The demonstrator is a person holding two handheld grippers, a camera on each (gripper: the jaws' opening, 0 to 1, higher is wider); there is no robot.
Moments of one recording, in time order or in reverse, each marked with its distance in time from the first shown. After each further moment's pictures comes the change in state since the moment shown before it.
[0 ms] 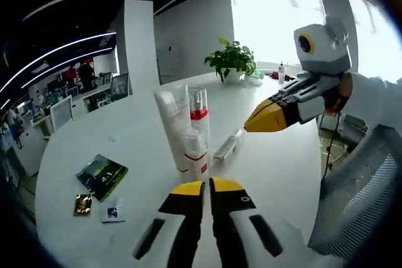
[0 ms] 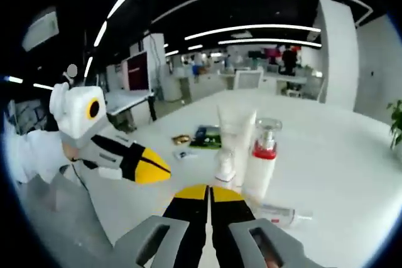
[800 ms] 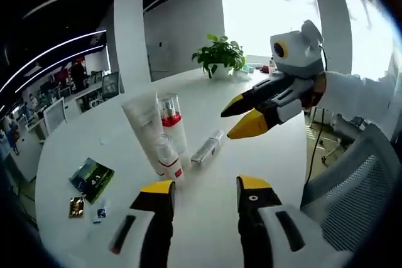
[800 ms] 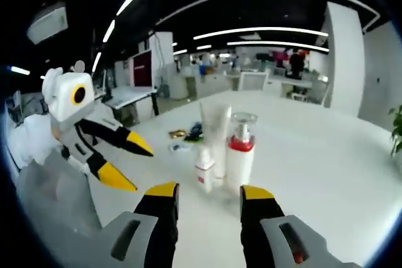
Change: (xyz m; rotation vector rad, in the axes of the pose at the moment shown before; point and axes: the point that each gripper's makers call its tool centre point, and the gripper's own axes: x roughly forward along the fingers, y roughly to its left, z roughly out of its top) left arm 0.007 -0.038 0.005 0.021 0.066 -0.042; right arm -0.013 -0.050 -0.019 -0.028 0.013 0.045
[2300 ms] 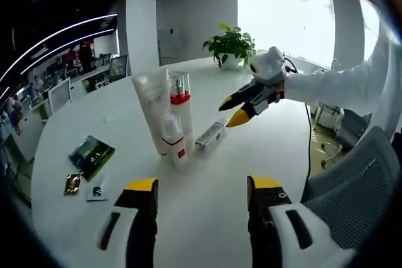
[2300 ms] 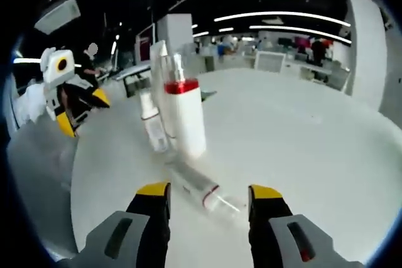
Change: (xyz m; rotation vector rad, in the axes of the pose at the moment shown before) left arm 0.000 0.010 -0.025 -0.096 0.062 0.032; right arm 0.037 -0.091 -0.071 -0.068 0.142 0.159
